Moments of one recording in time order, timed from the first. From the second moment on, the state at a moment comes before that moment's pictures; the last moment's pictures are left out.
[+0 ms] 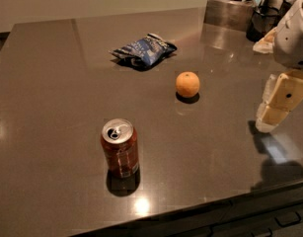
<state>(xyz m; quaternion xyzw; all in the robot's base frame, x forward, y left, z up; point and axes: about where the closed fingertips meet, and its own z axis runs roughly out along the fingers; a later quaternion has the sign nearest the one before) 0.438 -0.217 0.976 -0.60 0.78 -0.03 0.16</state>
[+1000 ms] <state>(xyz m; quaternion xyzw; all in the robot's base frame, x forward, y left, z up) 0.430 -0.182 0.971 -0.61 0.76 0.04 0.22</state>
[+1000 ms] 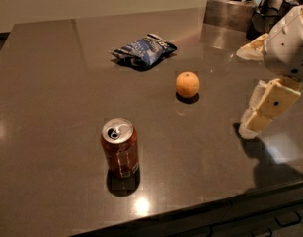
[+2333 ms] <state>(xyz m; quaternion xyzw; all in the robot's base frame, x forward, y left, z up) 0.381 -0.033 0.910 -0.65 0.64 0.27 0.31</state>
